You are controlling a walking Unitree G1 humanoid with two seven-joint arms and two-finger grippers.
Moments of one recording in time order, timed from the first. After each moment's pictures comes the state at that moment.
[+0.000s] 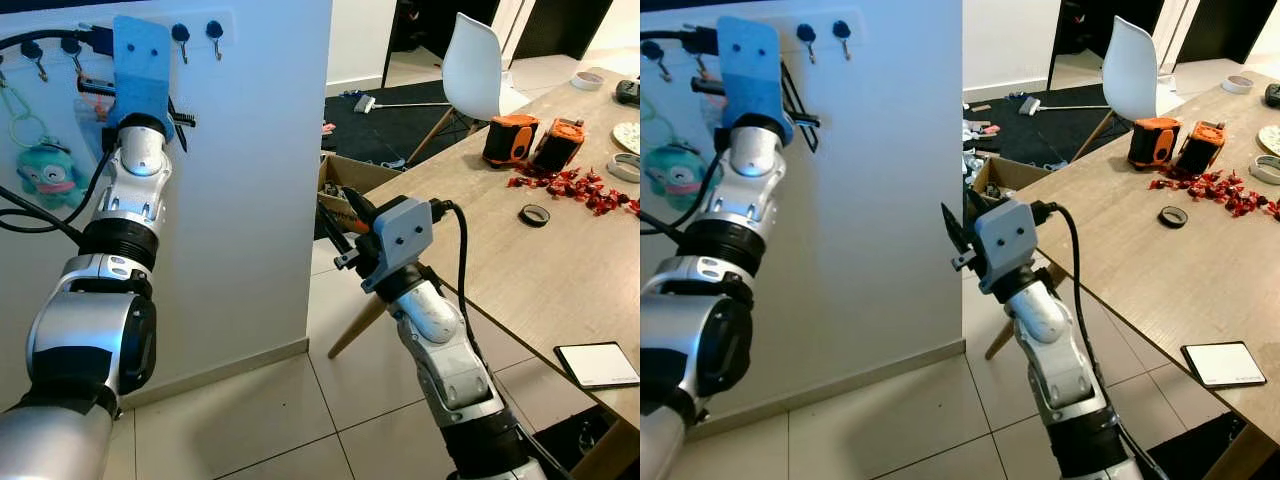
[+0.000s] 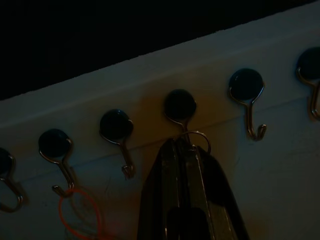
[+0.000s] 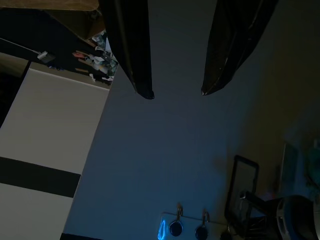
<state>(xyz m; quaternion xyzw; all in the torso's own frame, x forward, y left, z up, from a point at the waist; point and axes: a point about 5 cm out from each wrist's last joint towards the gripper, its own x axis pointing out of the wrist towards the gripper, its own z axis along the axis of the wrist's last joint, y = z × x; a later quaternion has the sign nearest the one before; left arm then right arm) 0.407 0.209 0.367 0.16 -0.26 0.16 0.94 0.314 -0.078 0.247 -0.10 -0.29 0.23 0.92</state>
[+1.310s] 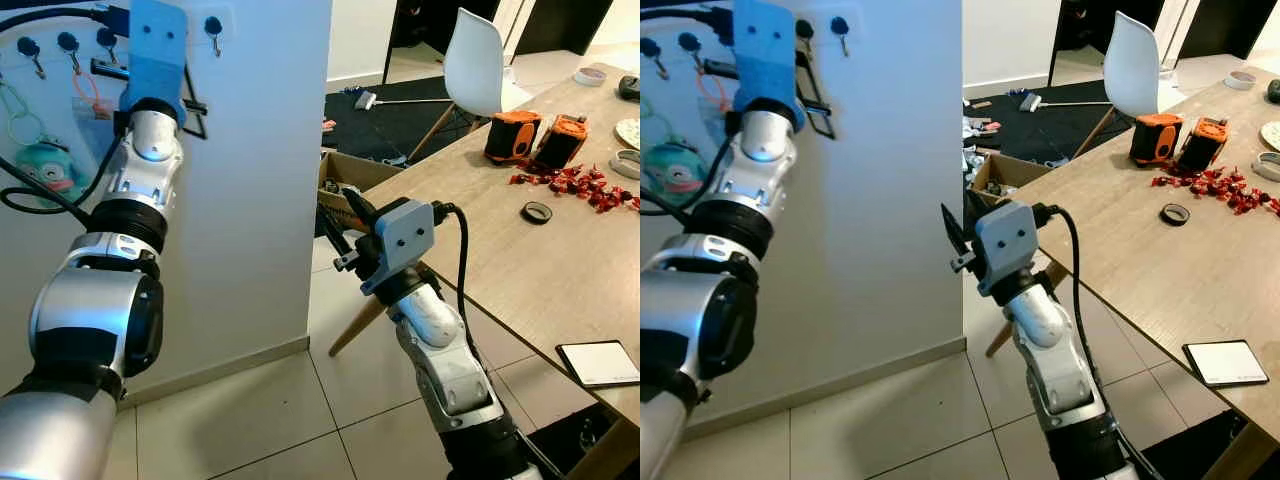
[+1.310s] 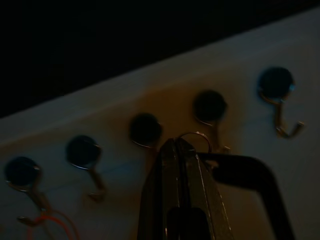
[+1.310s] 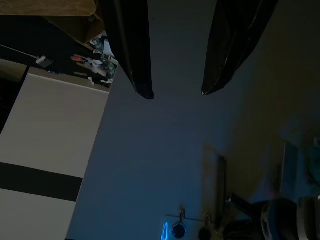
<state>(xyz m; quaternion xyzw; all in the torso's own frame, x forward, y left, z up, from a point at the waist) 0.413 0.190 0.376 0.18 -0.25 0.14 0.94 0.310 -0.077 0.246 -0.09 -0.28 0.23 0.93</state>
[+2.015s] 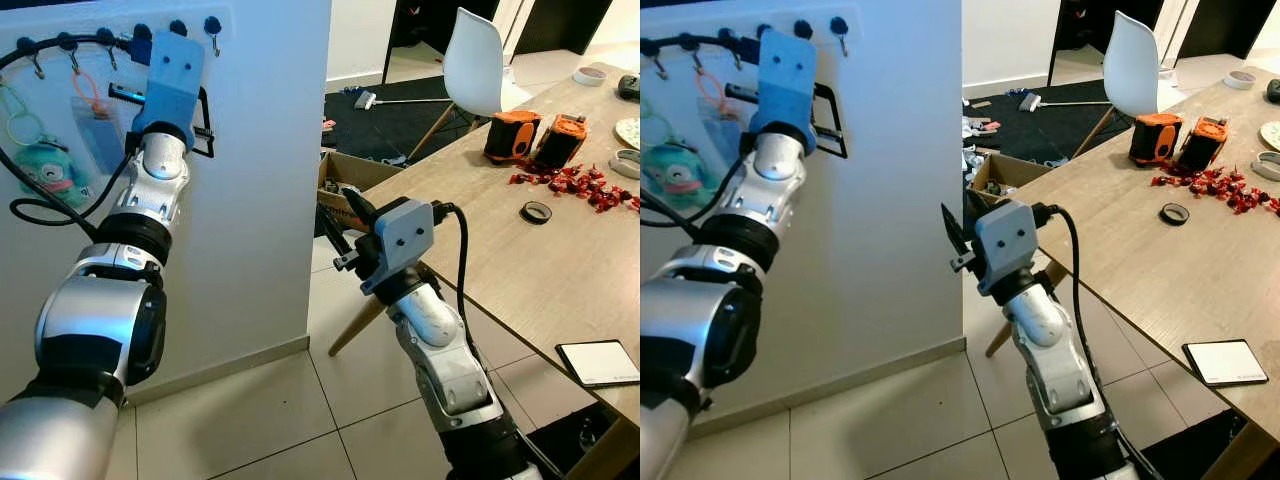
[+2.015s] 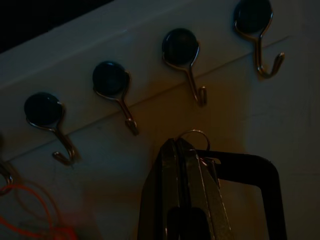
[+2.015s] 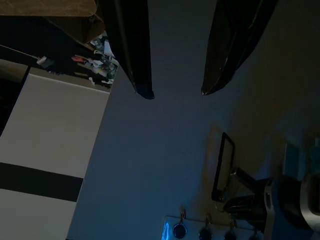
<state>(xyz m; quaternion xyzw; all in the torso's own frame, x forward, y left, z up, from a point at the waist) 0.417 0.192 0.355 0.20 -0.22 0.13 0.95 0.310 -0.076 0.247 -0.09 -0.29 0.23 0.93</state>
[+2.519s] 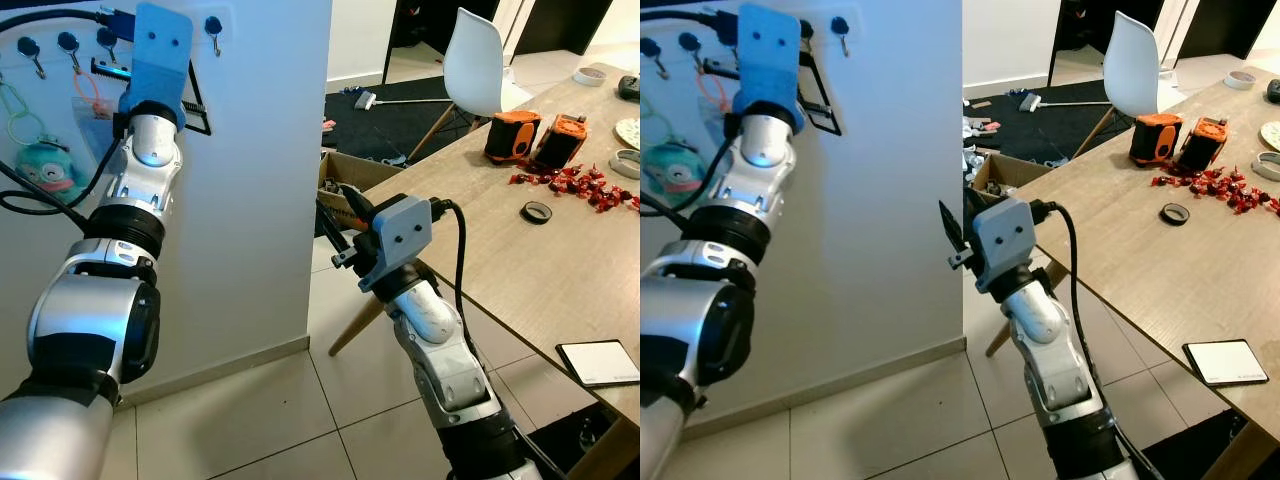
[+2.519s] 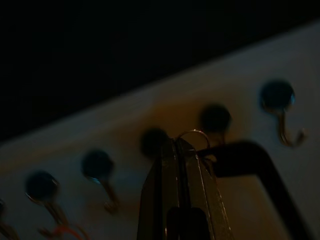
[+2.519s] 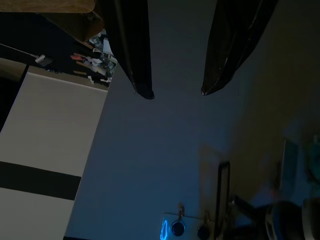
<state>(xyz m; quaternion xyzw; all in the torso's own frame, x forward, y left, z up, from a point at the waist) 0.405 0.198 0.388 0.20 -0.30 0.16 0.92 0.311 -0.074 0.249 -0.09 -0.29 0.23 0.93</state>
